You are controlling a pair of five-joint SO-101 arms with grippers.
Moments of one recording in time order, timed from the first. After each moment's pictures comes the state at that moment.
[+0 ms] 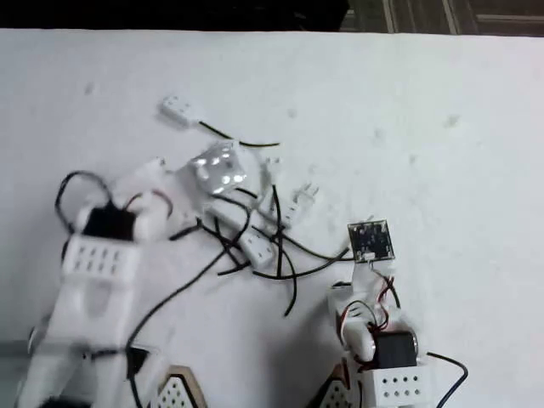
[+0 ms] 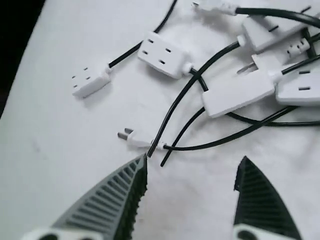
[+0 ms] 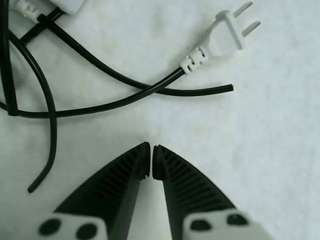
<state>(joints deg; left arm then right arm) 2.5 -38.1 43.8 58.2 -53.7 -8.2 -102.5 96.3 73.1 3.9</state>
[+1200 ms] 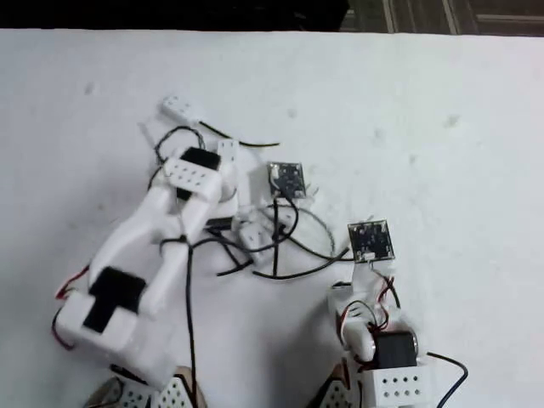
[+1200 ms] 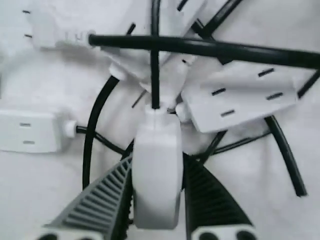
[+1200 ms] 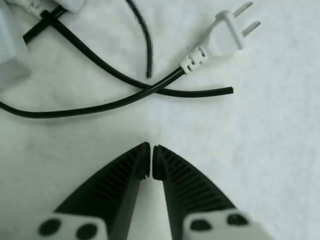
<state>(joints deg) 13.7 8.2 18.7 64.6 -64.1 -8.2 -102.5 96.3 73.1 3.9</state>
